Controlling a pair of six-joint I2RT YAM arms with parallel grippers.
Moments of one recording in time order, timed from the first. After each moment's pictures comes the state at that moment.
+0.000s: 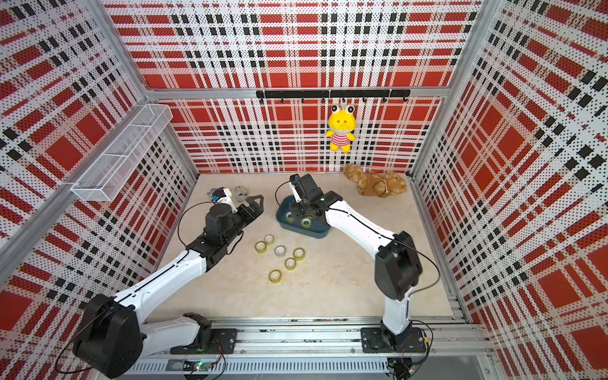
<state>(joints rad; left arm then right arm) -0.37 1.24 0.75 0.20 -0.10 -0.85 0.67 1.93 1.71 -0.60 0.02 0.19</state>
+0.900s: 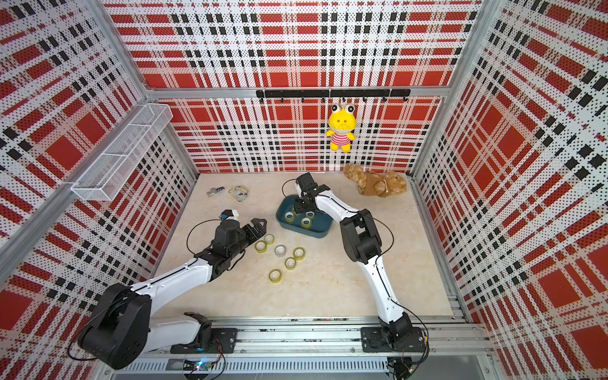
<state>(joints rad) -0.41 1.27 0.56 0.21 -0.08 -0.86 0.53 2.39 2.03 -0.62 -0.13 0.22</state>
